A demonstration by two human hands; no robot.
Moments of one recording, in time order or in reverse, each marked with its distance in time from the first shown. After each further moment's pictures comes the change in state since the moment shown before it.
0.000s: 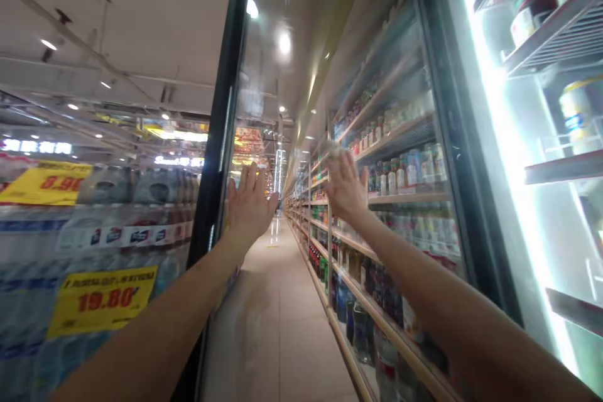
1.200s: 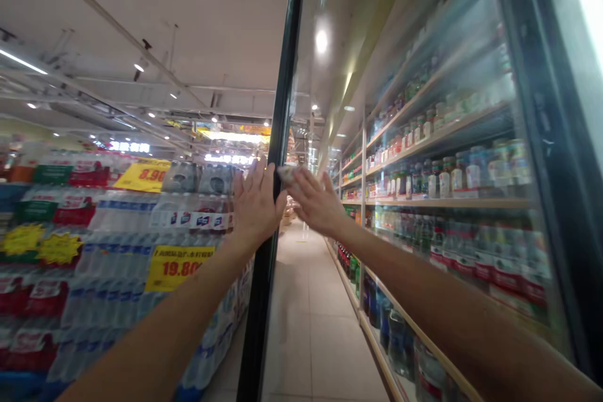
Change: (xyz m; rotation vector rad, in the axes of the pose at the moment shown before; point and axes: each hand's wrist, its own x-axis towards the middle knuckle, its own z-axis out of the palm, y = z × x) left_hand -0.025 -0.072 -0.054 0.002 0.172 0.048; right_hand 0.003 -0.134 0.017 0.217 -0.090 -0.555
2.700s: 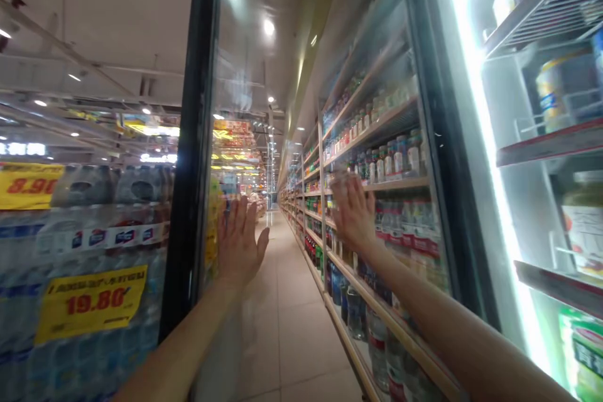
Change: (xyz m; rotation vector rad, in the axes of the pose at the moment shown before) left_hand -0.070 0.083 0.065 -0.105 -0.095 0.037; right_hand -0.166 0.076 -0.040 -0.222 0.078 0.538
